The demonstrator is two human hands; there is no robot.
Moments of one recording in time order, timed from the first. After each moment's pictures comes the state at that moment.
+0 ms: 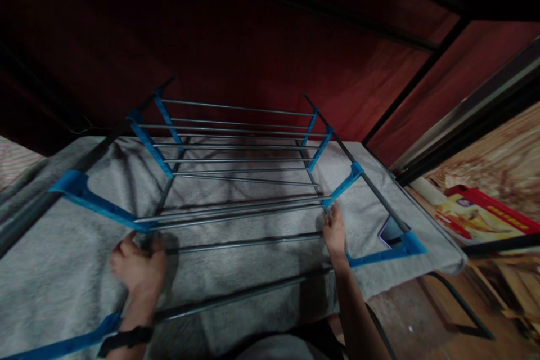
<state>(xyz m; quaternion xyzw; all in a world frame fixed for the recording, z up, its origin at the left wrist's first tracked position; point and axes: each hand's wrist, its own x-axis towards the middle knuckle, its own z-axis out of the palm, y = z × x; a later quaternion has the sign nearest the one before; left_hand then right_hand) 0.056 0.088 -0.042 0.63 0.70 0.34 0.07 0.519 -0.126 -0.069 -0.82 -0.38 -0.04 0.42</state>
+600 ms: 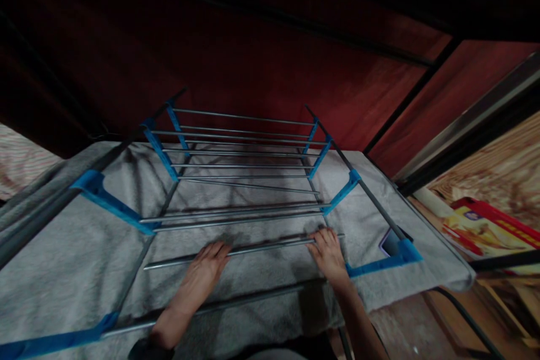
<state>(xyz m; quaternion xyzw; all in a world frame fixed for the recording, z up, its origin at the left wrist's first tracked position) 0.133 0.022 -0.031 0.93 0.33 0.13 0.11 0.474 -0.157 -0.031 -0.75 -0.62 -0.10 0.23</state>
